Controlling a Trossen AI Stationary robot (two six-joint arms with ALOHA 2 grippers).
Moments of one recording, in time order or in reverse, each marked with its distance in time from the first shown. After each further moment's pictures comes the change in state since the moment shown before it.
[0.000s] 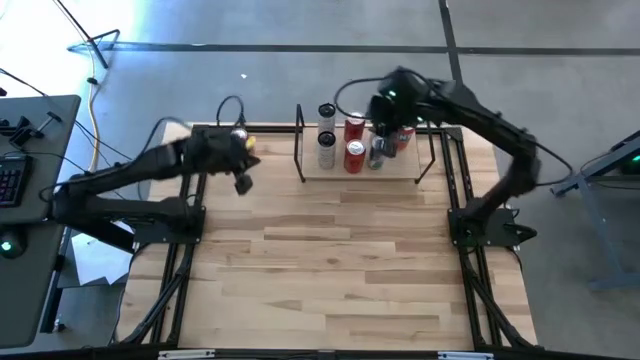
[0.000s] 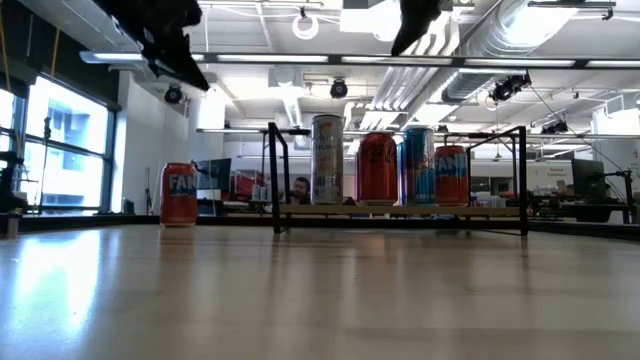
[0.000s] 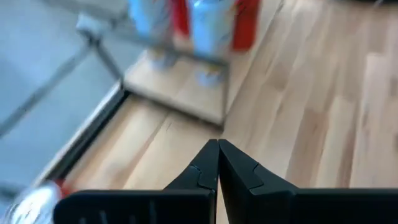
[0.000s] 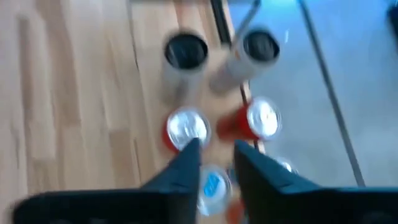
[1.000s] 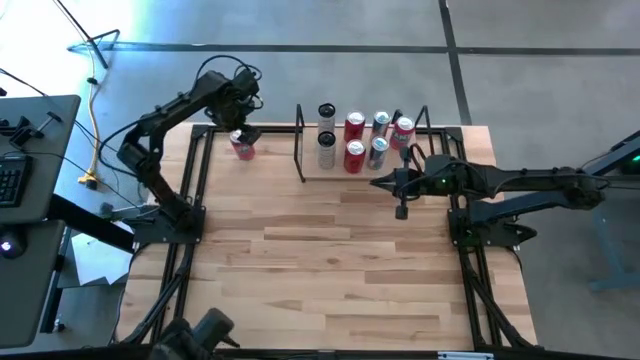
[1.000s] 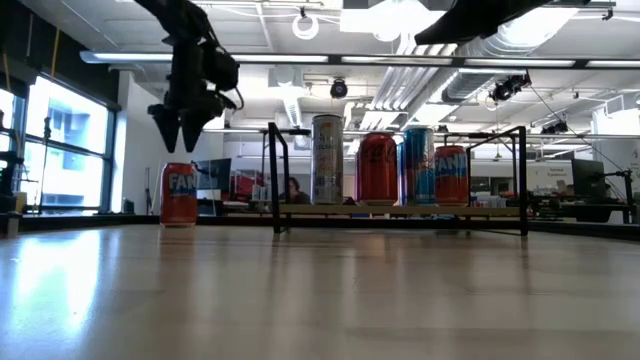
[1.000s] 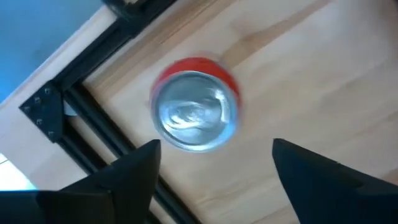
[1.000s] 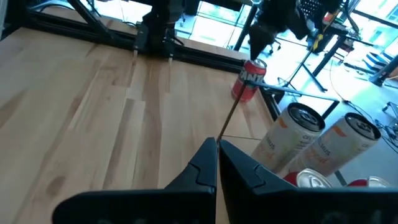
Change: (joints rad) left arm 0.563 0.784 0.630 -0.710 0.020 -0.022; right arm 0.386 -0.671 -1.144 1.061 0.055 0.076
